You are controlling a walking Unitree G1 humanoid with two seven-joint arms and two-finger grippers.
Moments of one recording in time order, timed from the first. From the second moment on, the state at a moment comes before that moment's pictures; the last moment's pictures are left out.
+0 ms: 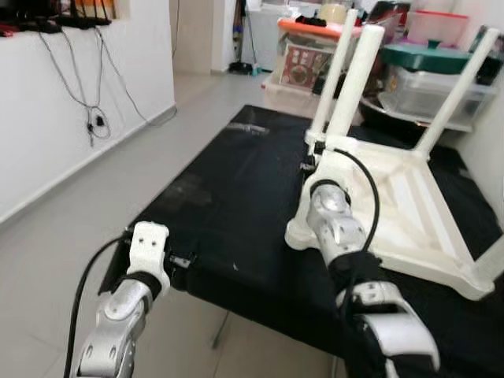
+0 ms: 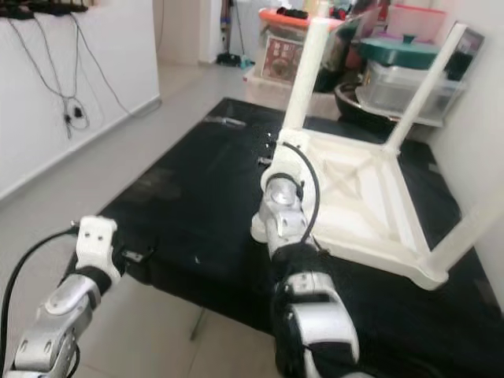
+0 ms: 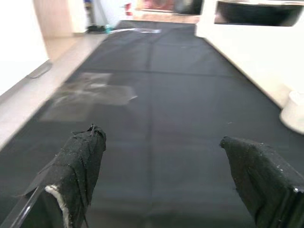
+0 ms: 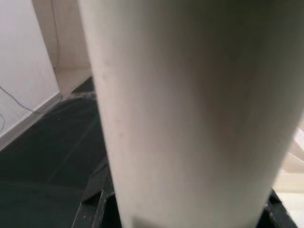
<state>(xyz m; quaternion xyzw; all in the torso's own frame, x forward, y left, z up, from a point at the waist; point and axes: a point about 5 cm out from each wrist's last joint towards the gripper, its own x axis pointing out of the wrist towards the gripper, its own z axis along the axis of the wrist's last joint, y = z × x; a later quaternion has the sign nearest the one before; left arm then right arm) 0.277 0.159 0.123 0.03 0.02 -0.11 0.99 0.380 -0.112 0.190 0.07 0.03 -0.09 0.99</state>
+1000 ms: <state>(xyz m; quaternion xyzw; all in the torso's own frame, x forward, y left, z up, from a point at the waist) 0.282 0.148 0.128 0.03 0.01 -0.13 0.99 0.409 -0.087 0.235 0.04 -0.01 0.17 0.98</state>
